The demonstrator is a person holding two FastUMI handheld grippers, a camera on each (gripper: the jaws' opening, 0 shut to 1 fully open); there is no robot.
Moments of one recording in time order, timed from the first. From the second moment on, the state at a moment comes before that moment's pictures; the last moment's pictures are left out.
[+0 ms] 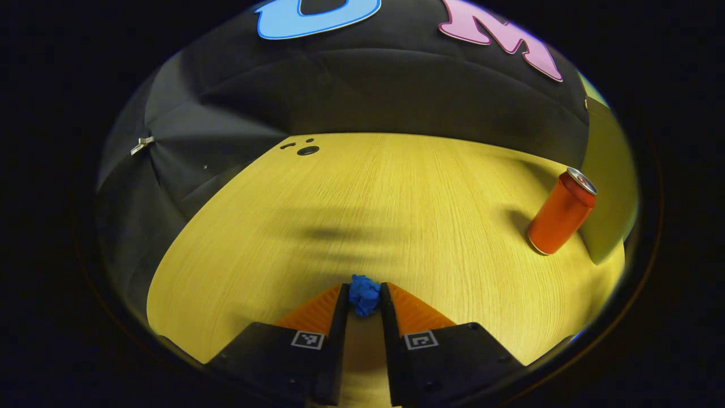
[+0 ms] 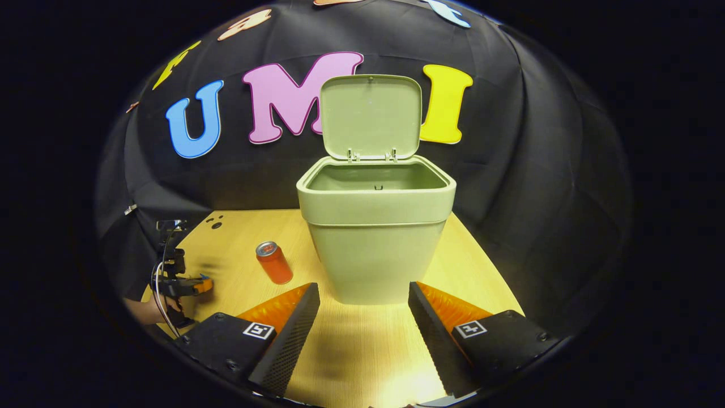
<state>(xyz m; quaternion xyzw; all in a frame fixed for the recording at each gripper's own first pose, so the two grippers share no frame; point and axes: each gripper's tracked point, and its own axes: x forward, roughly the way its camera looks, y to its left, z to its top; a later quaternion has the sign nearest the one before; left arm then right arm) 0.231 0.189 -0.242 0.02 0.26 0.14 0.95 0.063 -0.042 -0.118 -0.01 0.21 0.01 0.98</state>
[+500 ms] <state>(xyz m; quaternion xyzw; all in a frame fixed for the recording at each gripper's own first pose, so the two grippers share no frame) 0.225 0.140 -0.152 0.04 0.19 0.08 0.98 0.050 -0.049 -0.144 0.01 0.24 0.02 0.97</state>
